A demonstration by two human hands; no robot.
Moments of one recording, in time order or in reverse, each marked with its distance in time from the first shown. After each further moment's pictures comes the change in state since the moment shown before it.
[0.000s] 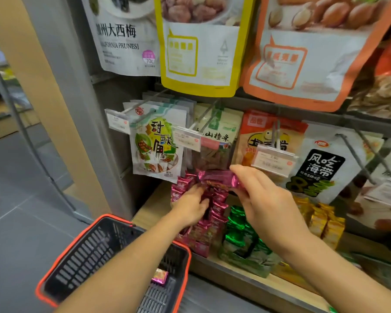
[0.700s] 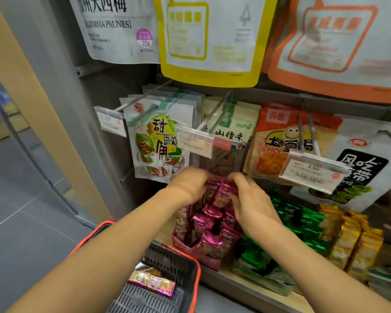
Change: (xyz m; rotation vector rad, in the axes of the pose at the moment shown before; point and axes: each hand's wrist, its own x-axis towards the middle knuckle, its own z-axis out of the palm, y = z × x) left_hand 0.057 -0.001 -0.057 0.339 -0.021 0.161; right_hand 0.044 0.028 0.109 0.188 -0.308 0.412
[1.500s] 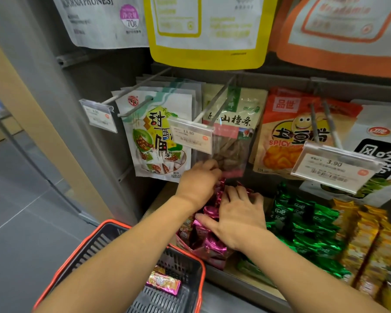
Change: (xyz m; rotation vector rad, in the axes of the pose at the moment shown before) left_hand 0.007 0.000 0.034 0.189 0.233 0.078; right_hand 0.007 -0.004 0.053 -0.461 -0.246 -0.008
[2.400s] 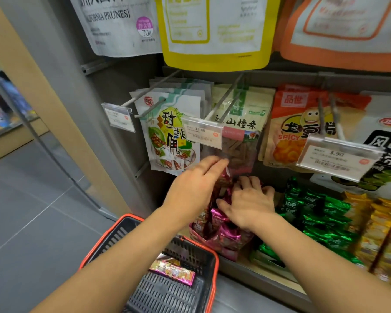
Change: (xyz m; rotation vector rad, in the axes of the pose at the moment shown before) left_hand -0.067 0.009 -0.064 -0.092 0.229 0.099; right_hand 0.016 0.001 0.000 0.070 -0.005 0.094
